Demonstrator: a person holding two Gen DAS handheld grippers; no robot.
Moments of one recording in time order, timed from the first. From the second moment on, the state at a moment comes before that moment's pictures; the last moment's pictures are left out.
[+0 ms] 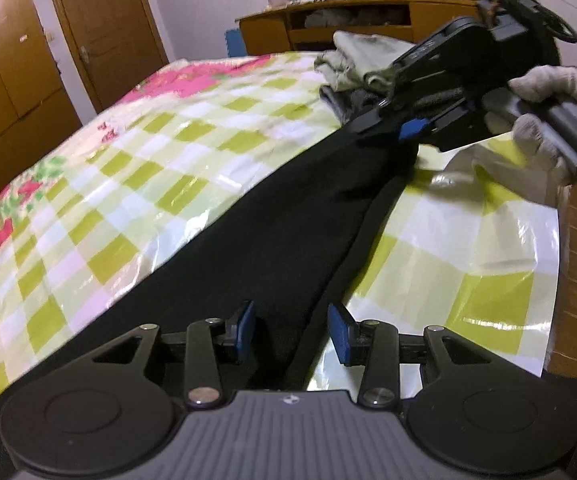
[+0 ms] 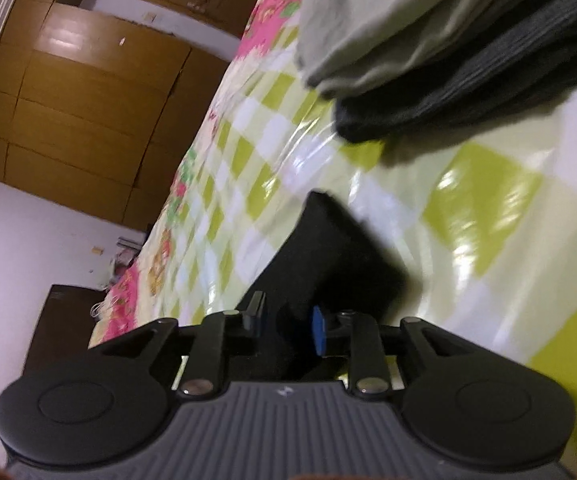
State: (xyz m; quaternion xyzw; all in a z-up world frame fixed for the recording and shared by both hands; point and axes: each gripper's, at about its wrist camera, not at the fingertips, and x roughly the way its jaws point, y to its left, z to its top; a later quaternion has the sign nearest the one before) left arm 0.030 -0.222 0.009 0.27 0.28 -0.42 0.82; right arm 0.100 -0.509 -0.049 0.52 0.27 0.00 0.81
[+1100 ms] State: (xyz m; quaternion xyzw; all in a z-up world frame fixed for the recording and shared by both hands) left arm 0.021 -0.267 -0.014 0.35 0.25 -0.41 0.80; right arm 0.087 -0.504 -0.017 0.49 0.24 0.01 0.84
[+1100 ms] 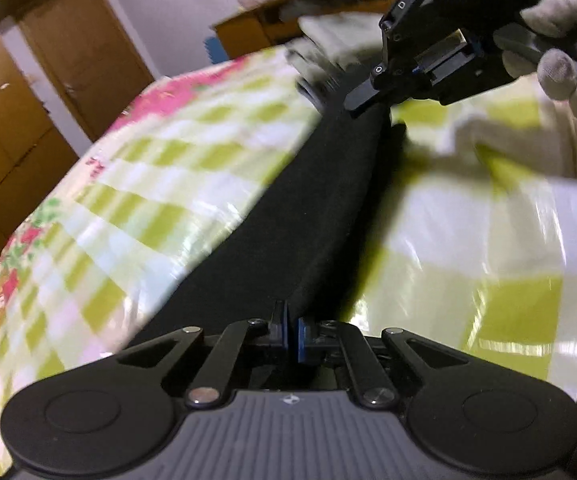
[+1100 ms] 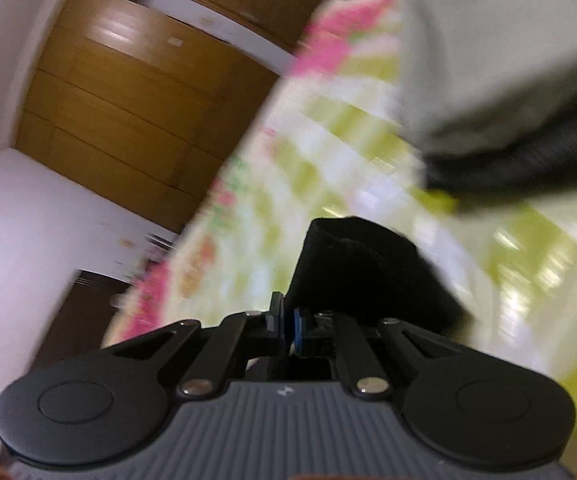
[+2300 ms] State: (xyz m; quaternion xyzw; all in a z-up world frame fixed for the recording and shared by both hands) left arm 0.017 -0.256 -0.003 0.33 0.25 -0.43 0.80; right arm 0.092 -0.515 -0.034 0.50 0.25 -0.02 0.83
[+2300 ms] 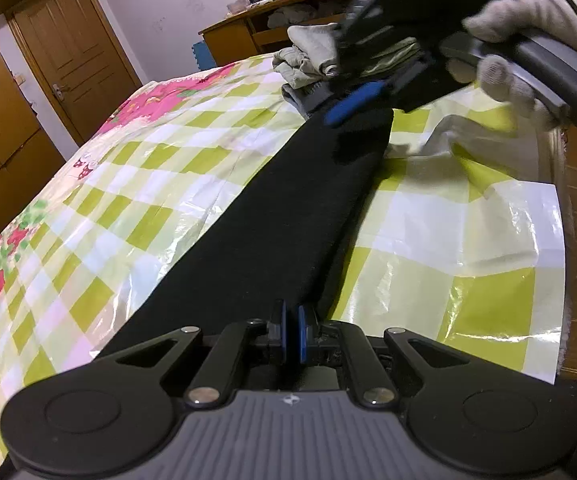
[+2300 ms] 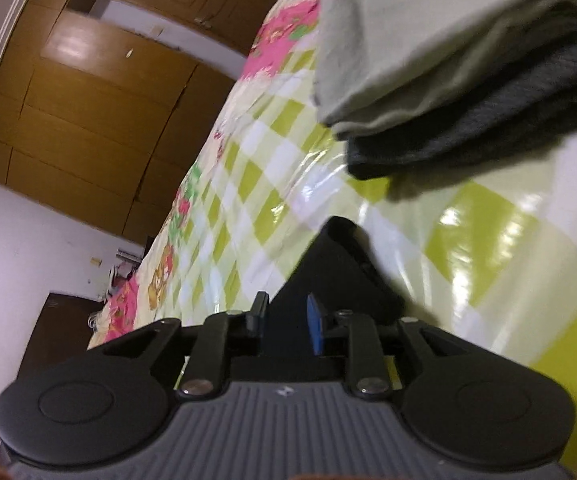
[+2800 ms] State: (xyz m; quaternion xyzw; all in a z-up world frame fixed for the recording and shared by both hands) left arm 0.031 -0.251 0.009 0.31 0.24 -0.42 0.82; right arm 0.081 -0.499 0.016 0.42 0.24 0.00 0.88
